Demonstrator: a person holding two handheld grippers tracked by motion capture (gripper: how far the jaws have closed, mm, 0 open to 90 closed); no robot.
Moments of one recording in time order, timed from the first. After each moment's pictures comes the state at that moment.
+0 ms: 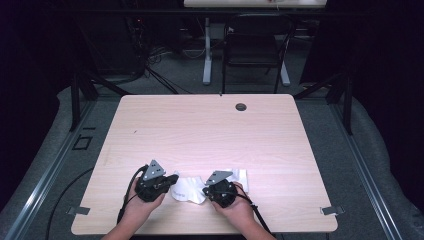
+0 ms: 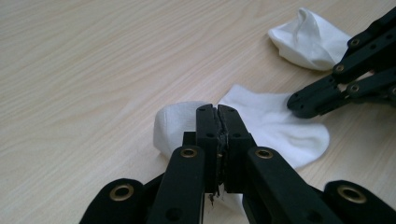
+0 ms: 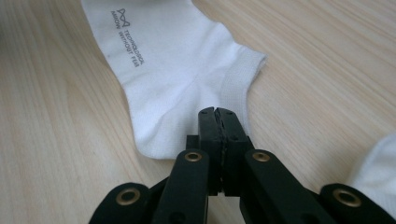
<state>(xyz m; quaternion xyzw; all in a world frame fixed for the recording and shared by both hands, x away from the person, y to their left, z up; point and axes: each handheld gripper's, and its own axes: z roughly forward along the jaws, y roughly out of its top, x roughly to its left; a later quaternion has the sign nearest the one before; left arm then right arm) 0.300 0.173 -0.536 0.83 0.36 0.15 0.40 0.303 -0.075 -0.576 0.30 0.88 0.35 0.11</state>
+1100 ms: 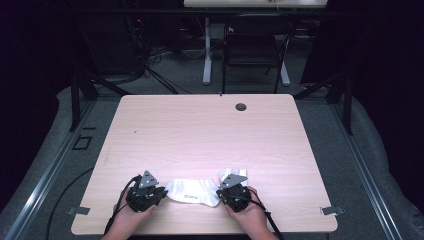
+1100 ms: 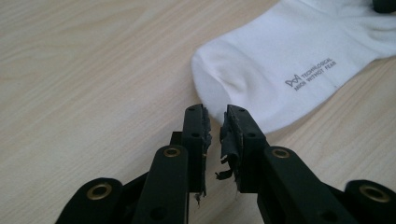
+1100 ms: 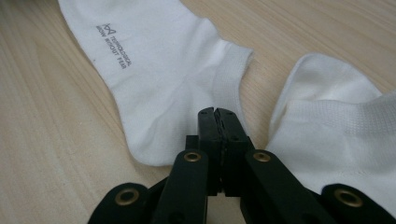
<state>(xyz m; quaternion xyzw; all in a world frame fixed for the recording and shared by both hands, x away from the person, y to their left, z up) 0.288 0.197 -0.559 0.85 0.39 0.14 0.33 0.288 -0.109 -0.575 0.34 0.87 0.34 0.13</state>
